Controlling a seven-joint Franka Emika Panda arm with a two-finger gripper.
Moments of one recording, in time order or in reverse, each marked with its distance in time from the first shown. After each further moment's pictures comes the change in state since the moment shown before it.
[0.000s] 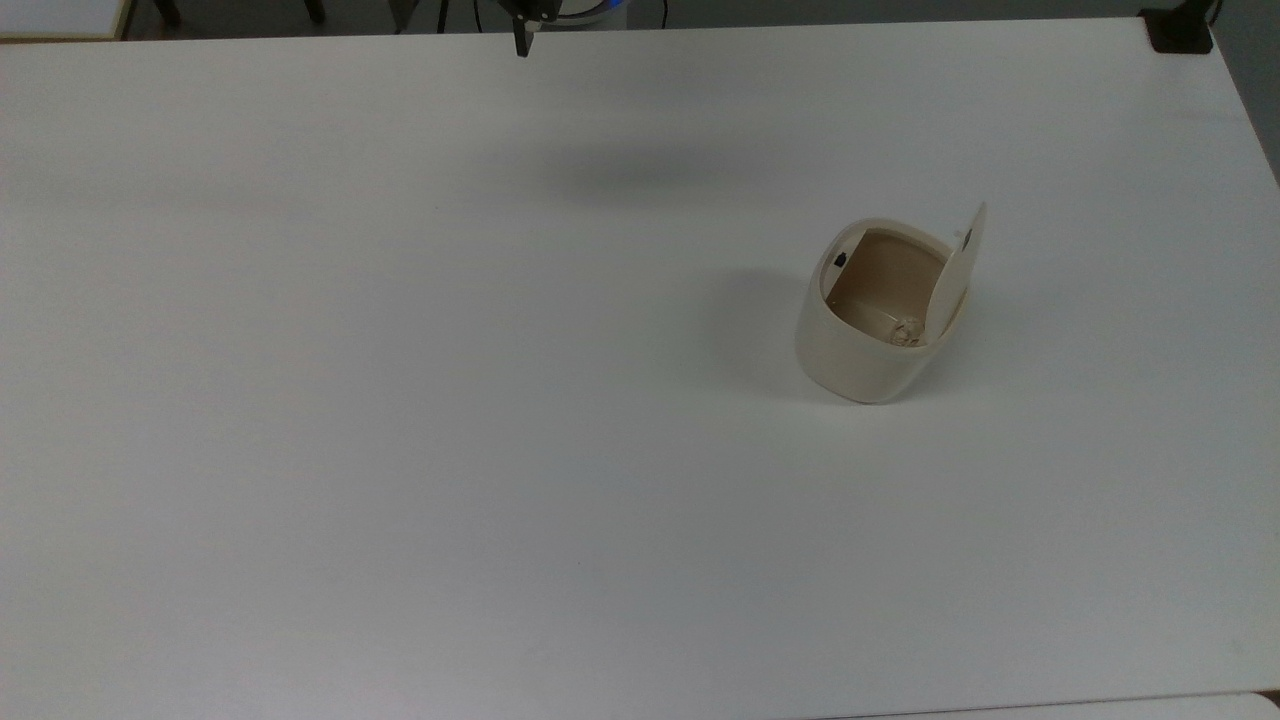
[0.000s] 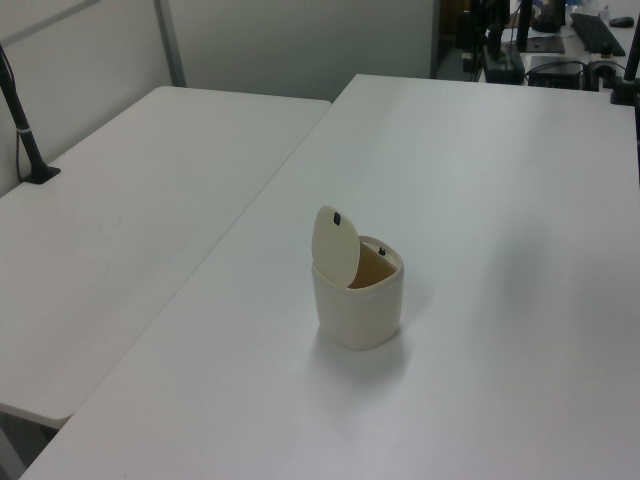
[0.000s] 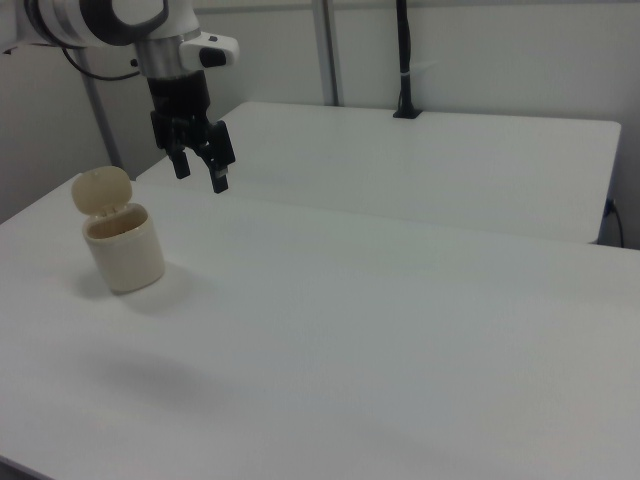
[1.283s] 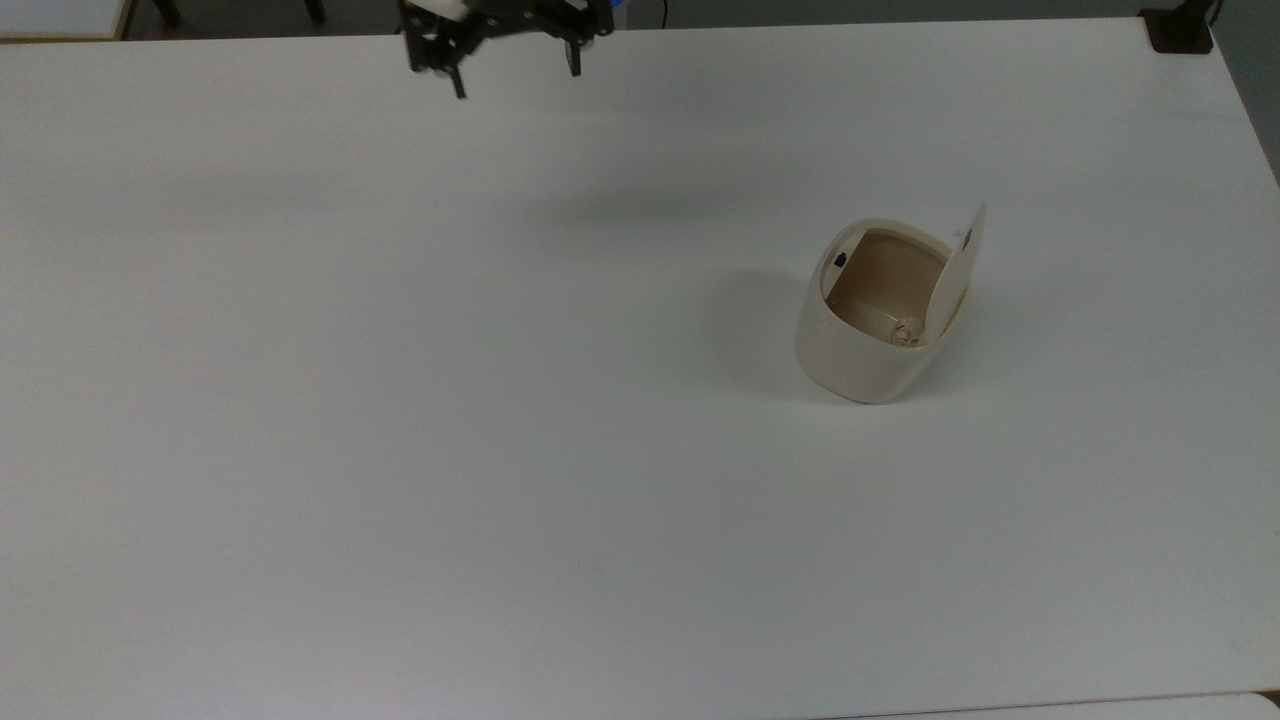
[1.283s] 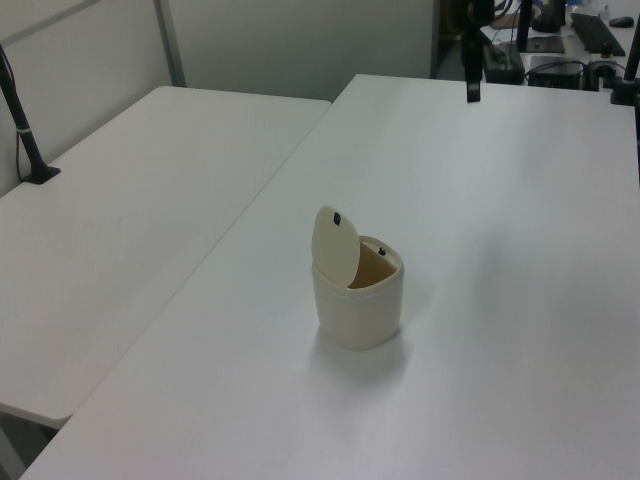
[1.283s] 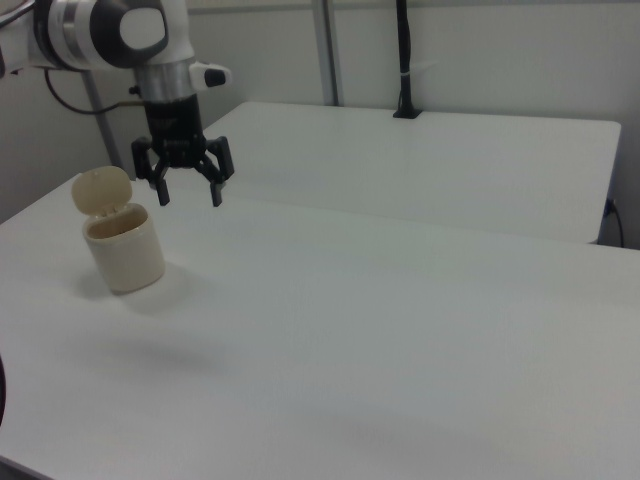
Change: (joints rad) arm 0.058 0.067 0.017 -0.019 0.001 0.007 -0.491
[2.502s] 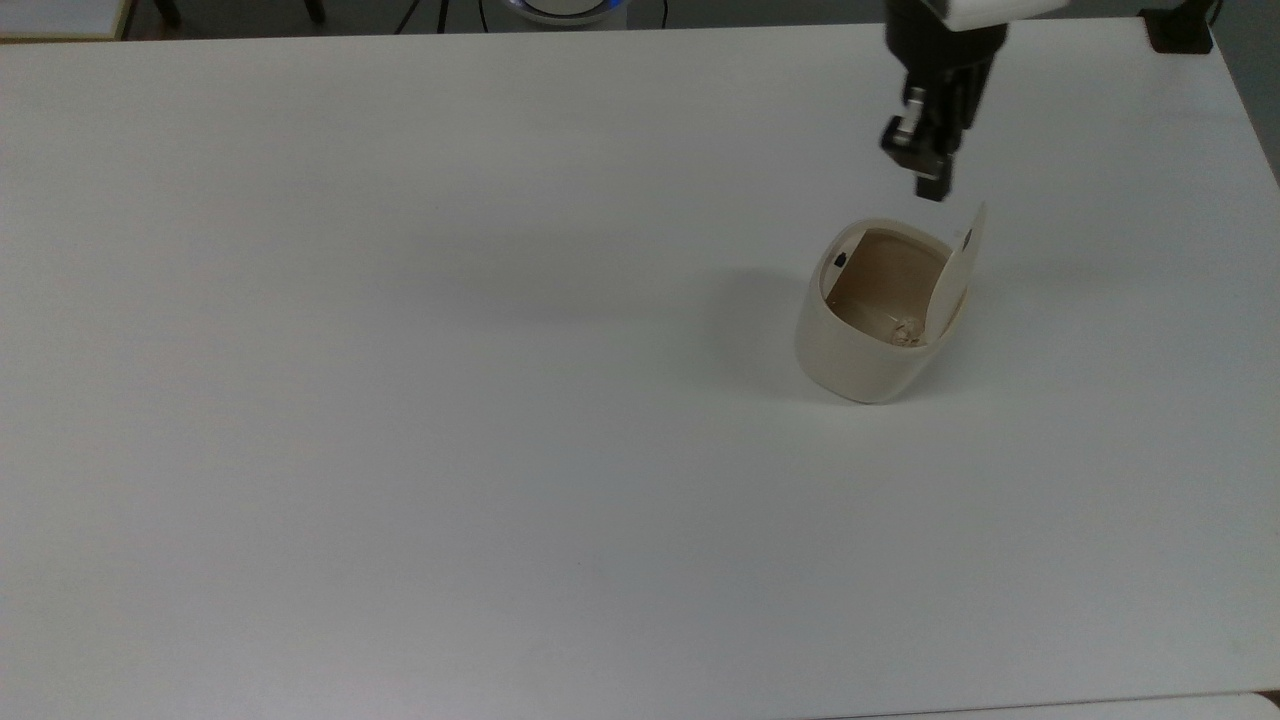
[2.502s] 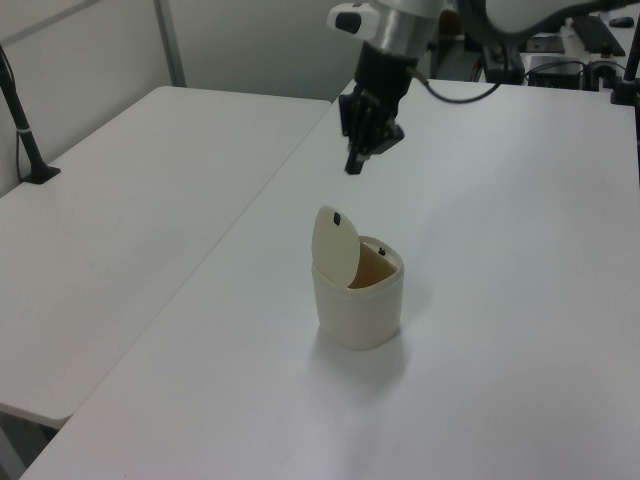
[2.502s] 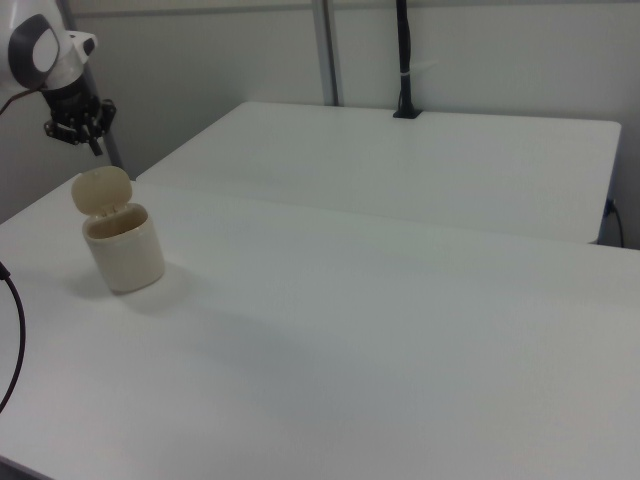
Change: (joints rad) arm 0.389 0.186 0.006 0.149 0.109 0.499 -0.259
